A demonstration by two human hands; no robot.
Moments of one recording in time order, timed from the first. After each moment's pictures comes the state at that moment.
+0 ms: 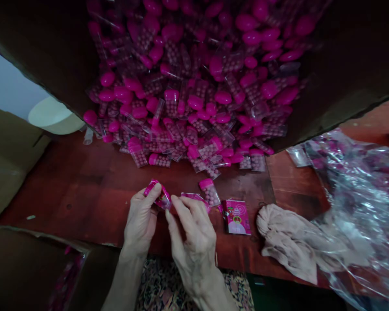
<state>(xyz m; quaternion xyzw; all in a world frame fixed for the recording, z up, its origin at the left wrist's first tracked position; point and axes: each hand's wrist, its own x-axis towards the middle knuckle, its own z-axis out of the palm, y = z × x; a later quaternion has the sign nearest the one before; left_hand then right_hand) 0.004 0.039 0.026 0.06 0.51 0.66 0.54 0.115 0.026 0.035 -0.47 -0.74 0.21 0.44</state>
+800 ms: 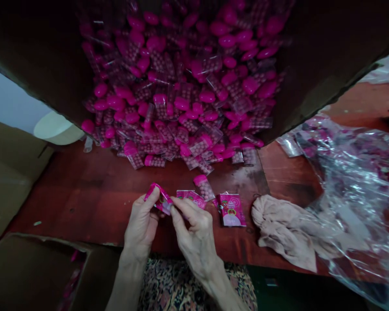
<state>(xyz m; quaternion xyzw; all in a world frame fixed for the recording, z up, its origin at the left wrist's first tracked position) 0.015 0.028 0.028 0.07 0.53 0.62 0.57 0.129 0.029 0.025 -0.47 -0.67 0.36 0.45</state>
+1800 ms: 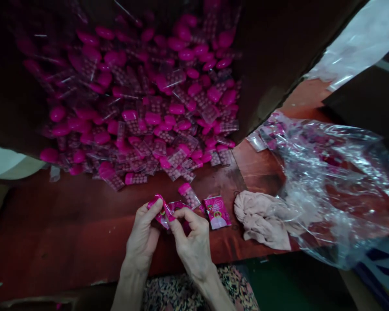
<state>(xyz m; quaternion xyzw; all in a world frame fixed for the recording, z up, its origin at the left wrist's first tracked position) 0.034 0.060 0.034 0.04 0.50 0.57 0.65 0.133 0.036 0.028 -0.58 -0.54 0.39 0.47</state>
